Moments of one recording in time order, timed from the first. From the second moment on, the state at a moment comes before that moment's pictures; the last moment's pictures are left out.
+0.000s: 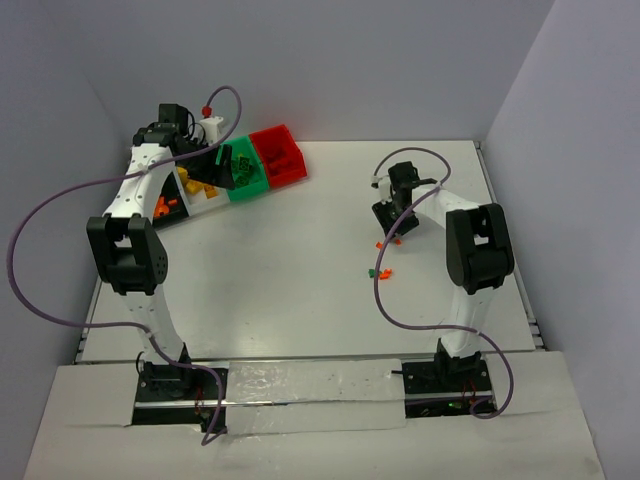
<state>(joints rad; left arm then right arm) -0.06 1.98 1.90 -0.95 0.45 0.27 0.19 1.94 1.30 -0.59 -0.04 -0.25</state>
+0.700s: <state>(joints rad) -0.06 2.00 1.90 -0.95 0.45 0.26 0.19 1.90 1.25 -0.59 -0.07 -0.25</state>
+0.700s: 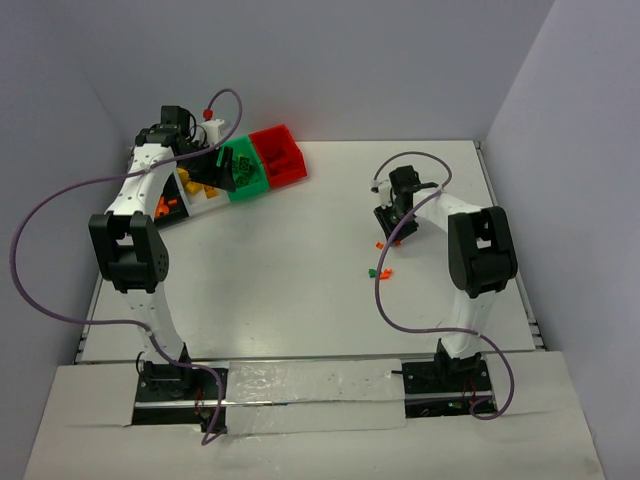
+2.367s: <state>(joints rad) -0.21 1.85 1.42 -0.09 1.31 -0.75 0.44 1.52 1.15 0.14 -0.66 -0.04</state>
